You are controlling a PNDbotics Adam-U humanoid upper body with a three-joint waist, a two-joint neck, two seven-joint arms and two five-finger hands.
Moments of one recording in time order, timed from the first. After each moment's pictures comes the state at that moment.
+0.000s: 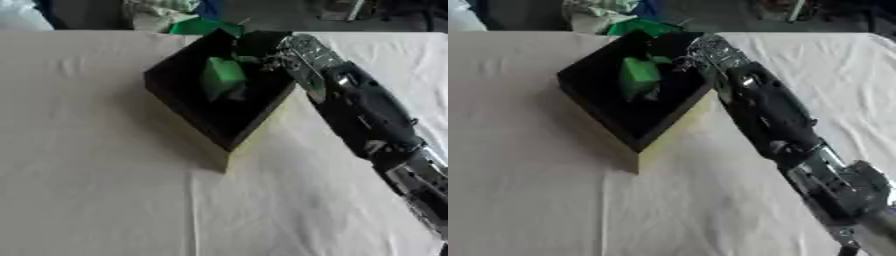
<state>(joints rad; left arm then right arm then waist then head) -0.48 0.34 -0.08 -1.99 0.13 -0.28 0.15 -1.04 -0.52 0.28 -1.03 1.11 -0.47 0.45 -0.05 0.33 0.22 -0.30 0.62</state>
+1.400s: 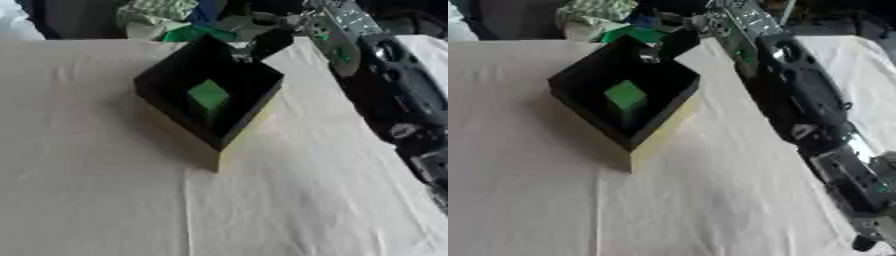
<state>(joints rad) -0.45 0.33 -0.07 -1.99 0.12 -0.26 0.14 -1.04 -0.63 0.22 -1.25 0.90 -0.40 0.46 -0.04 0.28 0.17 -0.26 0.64</state>
